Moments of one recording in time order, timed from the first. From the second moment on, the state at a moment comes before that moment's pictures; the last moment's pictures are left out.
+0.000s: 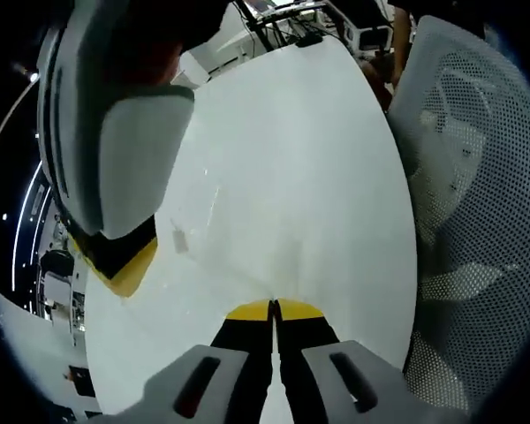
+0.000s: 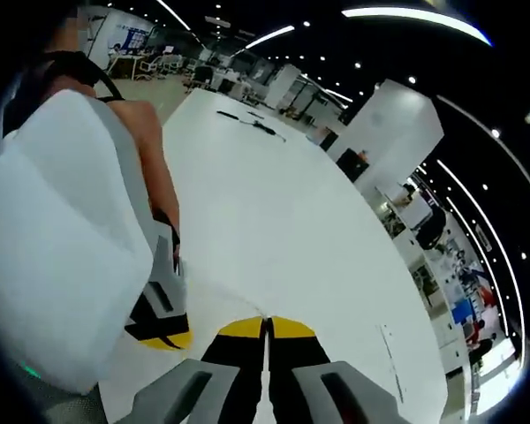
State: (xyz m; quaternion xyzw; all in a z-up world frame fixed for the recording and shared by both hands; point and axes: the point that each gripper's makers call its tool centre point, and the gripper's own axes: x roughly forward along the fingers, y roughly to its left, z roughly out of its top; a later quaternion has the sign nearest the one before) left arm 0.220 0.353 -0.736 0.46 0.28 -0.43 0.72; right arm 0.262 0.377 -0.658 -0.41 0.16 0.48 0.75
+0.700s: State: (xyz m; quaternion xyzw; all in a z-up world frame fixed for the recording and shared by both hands) left arm 0.212 0.347 -0.738 0.45 0.27 -0.43 0.73; right arm 0.249 0.343 -0.710 -0.37 0.28 0.48 0.74
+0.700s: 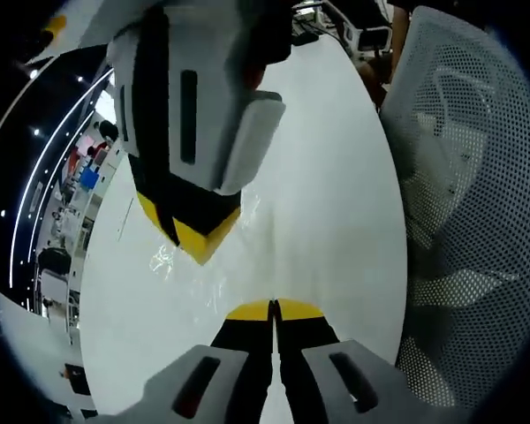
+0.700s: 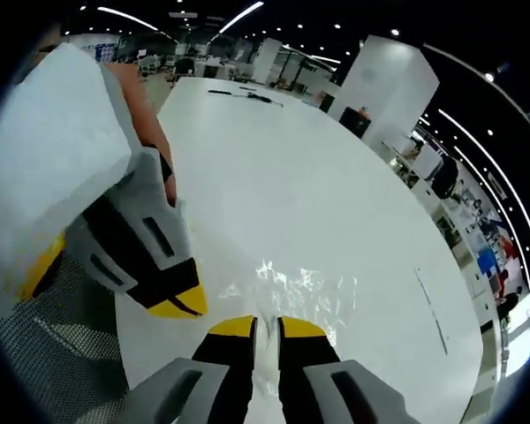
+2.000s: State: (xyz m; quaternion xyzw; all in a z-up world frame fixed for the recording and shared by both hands) left arm 0.191 0.335 -0.742 0.41 0.26 -0.49 0.72; right arm 0.282 0.352 -0.670 -0.40 0.20 0.45 0.78
